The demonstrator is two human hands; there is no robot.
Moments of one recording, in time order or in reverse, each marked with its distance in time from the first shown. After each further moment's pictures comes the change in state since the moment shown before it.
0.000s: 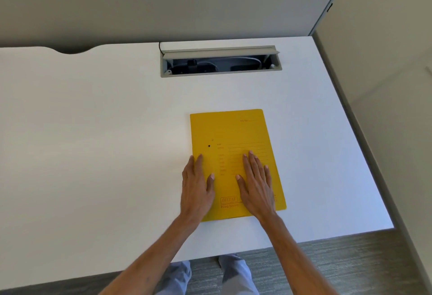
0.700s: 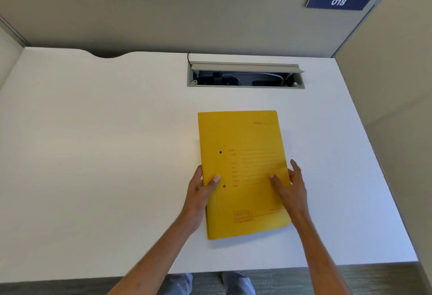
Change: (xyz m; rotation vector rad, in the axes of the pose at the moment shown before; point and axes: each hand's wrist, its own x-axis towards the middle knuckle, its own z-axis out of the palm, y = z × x) left_hand 0.008 -0.010 -0.056 -1.085 -0.183 -0.283; right_hand 0.032 -0.001 -0.062 0.685 0.056 0.487
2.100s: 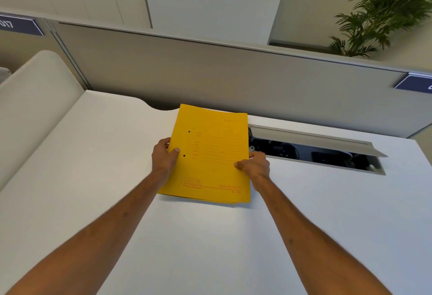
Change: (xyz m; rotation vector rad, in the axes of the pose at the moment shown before) left_hand 0.256 0.232 -0.247 0.490 0.597 0.196; right_hand 0.197 -0.265 0.306 -0.106 -0.217 0.049
